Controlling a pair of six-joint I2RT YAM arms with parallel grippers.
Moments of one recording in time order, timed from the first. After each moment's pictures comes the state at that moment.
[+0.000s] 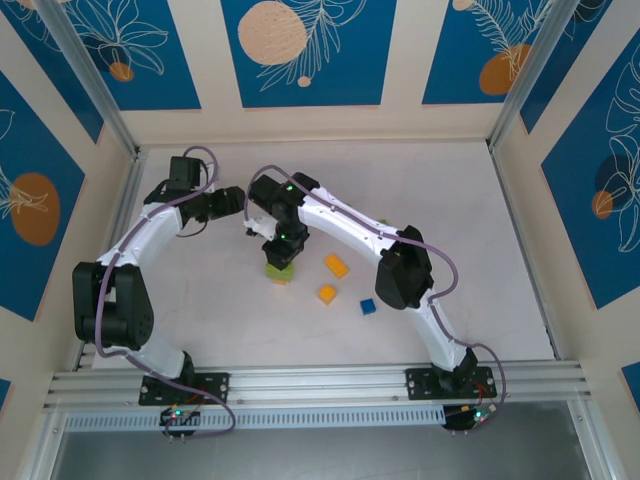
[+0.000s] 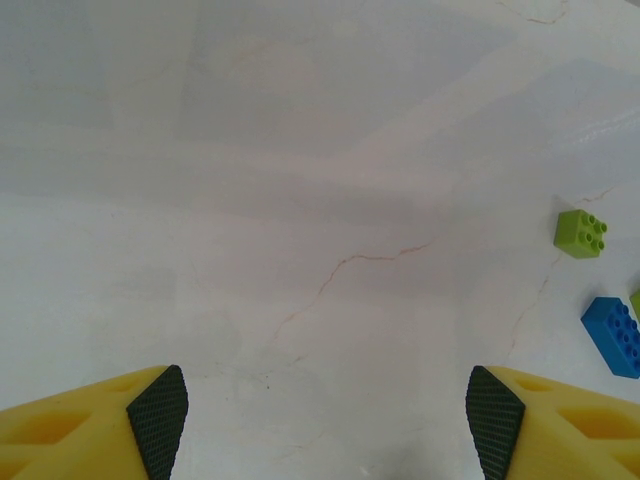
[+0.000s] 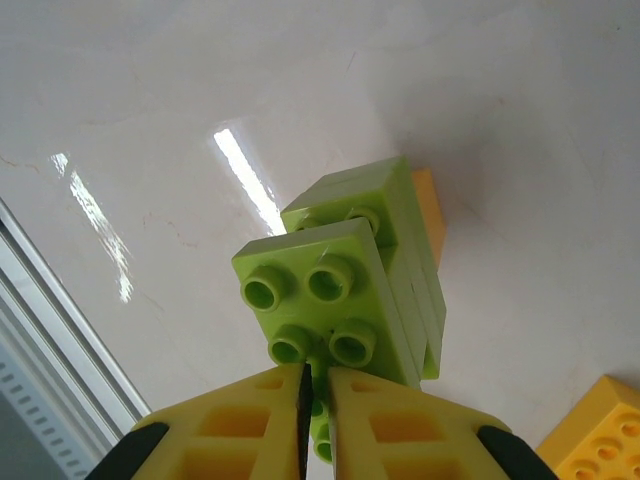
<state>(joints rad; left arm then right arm) -0.10 1.58 1.20 -0.50 0.29 -0.34 0.90 2.27 2.22 -1.43 -0.25 -0.12</state>
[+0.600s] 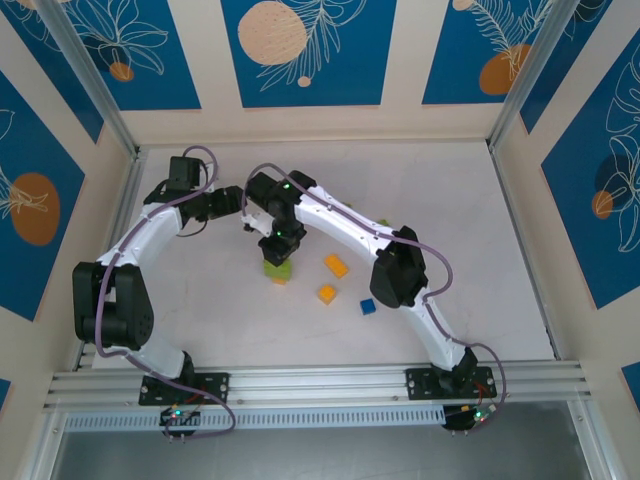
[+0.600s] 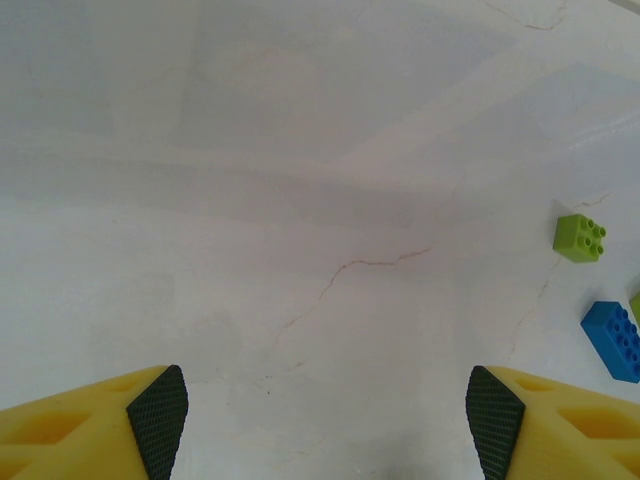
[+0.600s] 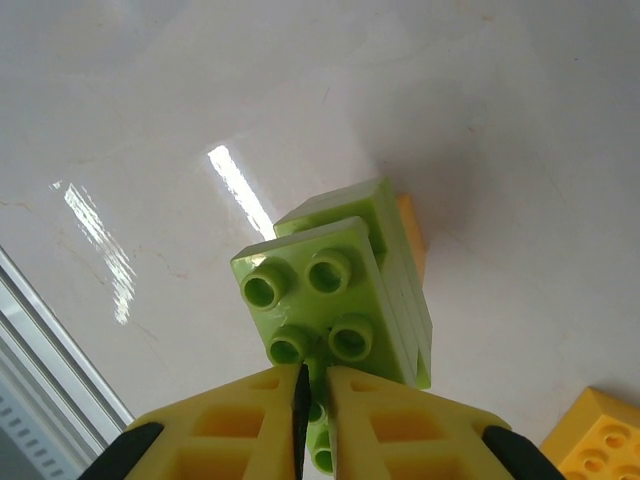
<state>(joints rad) -0.09 1.58 1.20 -0.49 0.29 -0.34 0.89 2.32 2.30 -1.43 -0.23 -0.07</state>
